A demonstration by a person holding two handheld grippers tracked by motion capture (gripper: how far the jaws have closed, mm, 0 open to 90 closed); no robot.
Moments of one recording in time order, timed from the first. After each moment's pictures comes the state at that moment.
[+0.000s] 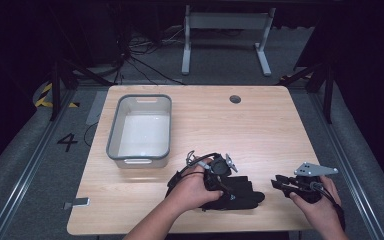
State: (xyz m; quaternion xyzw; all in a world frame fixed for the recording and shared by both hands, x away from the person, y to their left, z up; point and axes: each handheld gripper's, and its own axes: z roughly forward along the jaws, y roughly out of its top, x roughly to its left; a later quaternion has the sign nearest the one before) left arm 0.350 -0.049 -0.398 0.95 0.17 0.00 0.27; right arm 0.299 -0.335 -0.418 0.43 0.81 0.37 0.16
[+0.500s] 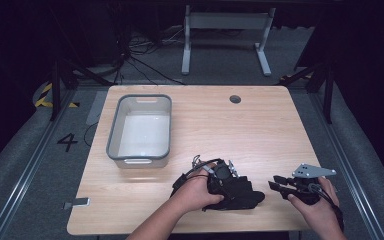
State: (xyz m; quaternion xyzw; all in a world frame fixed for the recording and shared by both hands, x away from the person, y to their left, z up) left arm 0.357 -0.060 -0.436 0.96 0.15 0.00 0.24; right arm 0.296 -0.328 -0.418 0.41 0.81 0.37 0.16
